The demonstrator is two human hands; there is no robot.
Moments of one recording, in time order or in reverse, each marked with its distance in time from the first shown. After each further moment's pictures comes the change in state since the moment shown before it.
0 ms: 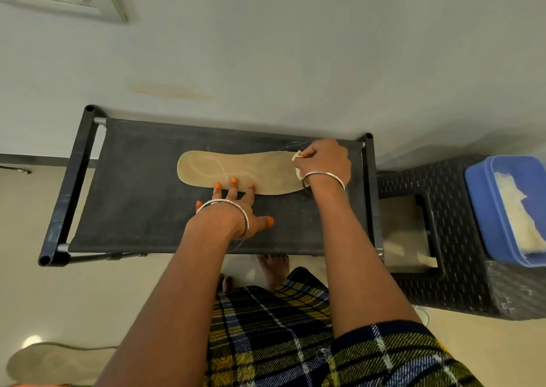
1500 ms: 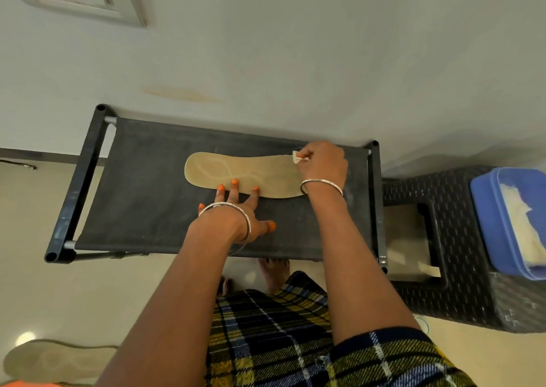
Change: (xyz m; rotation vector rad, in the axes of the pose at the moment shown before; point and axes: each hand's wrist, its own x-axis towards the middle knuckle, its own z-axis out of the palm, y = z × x) left_hand -0.004 -0.005 -0.003 -0.045 -0.009 0.003; right_hand -0.005 -0.015 -0.001 -0.132 0.022 -0.173
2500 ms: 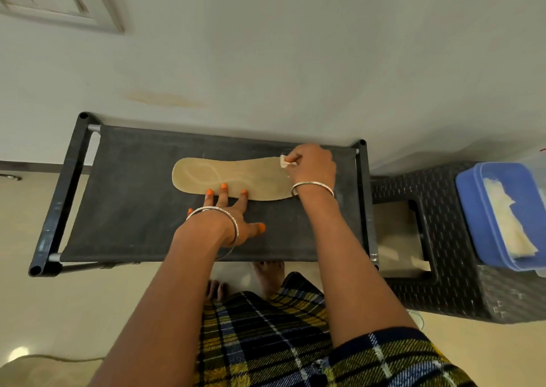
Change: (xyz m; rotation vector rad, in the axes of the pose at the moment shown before) left_hand -0.001 0.001 -0.002 0.022 -0.001 -0.002; right_hand -0.003 0.002 -0.006 0.004 -0.070 -0.015
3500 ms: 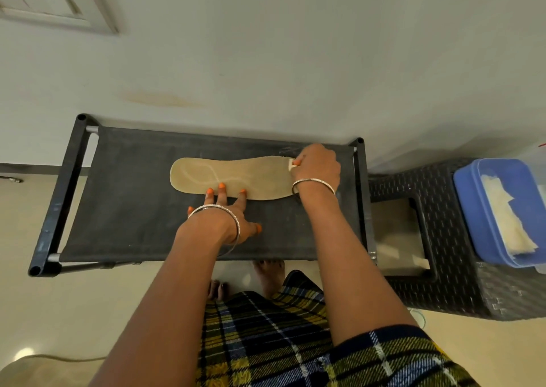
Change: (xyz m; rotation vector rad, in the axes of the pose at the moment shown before) left_hand 0.006 0.001 0.001 0.028 -0.002 -0.025; right_hand 0.006 0.007 0.007 -0.050 0.021 0.168
